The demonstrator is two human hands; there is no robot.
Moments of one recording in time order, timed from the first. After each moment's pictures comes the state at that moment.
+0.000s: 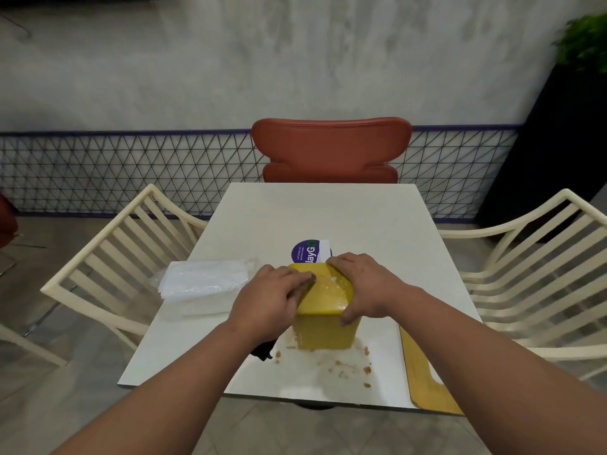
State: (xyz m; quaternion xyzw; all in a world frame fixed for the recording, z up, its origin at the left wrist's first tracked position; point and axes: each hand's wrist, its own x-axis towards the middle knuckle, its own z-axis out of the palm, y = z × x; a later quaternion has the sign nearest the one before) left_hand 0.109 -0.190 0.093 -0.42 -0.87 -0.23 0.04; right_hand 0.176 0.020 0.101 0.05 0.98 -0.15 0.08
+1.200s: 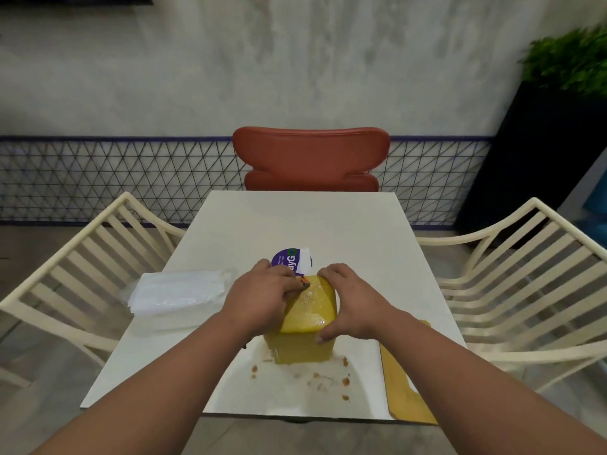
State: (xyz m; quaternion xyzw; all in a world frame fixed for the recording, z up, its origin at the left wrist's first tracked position) left_hand 0.102 -0.149 0.112 -0.44 -0.89 -0.09 0.03; right_hand 0.200 0.028 0.094 0.09 0.96 -0.28 0.03
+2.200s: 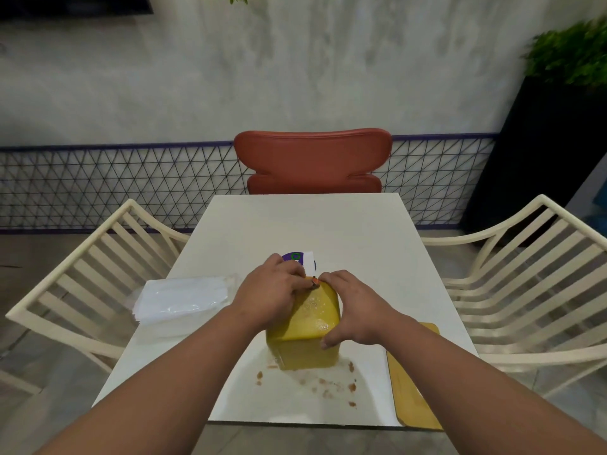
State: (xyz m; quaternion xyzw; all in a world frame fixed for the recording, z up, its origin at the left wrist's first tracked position) left_hand 0.084 -0.135 0.109 -0.51 -0.86 -0.08 0.06; right_hand 0.197 0.029 0.090 0.08 0.95 -0.29 0.02
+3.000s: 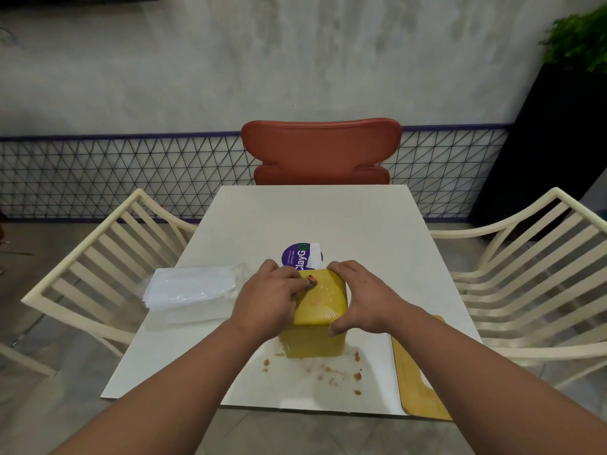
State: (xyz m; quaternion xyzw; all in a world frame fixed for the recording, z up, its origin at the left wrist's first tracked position) left_hand 0.103 -0.159 0.090 -0.46 -0.86 -0.18 0.12; right_hand 0.195 0.033 0.087 0.09 0.95 -0.29 0.03
